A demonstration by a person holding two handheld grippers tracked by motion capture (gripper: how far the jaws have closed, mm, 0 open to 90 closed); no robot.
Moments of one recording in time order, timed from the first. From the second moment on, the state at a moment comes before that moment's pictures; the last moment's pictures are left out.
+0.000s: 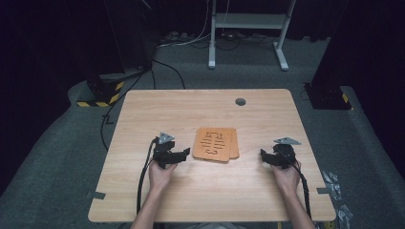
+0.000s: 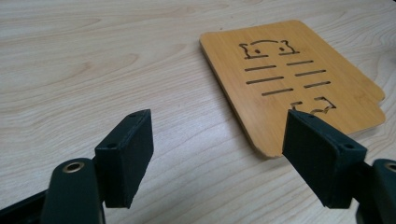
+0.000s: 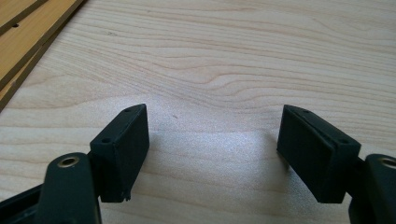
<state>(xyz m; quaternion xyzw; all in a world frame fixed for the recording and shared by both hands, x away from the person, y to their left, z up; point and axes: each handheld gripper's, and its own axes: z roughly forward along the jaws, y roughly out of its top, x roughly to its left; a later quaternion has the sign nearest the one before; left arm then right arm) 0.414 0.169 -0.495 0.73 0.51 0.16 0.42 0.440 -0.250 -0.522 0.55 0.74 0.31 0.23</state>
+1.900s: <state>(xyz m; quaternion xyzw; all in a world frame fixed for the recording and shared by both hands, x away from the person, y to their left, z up) 0.430 0.134 -0.517 0.77 0.48 0.21 0.37 0.437 -0.255 -0.522 0.56 0.73 0.31 0.24</state>
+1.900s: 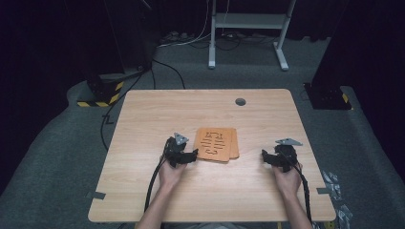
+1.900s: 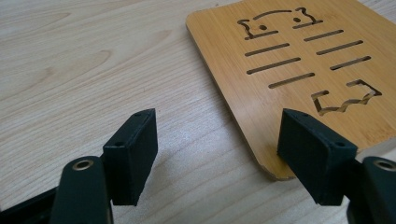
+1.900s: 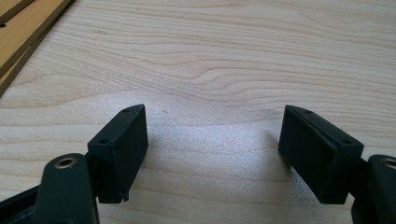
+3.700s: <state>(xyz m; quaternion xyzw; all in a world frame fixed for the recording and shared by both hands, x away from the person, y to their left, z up) 0.435 0.138 -0.525 0.76 0.49 0.20 0.38 0.442 -0.254 -0.521 0.55 0.74 0.32 0.23</state>
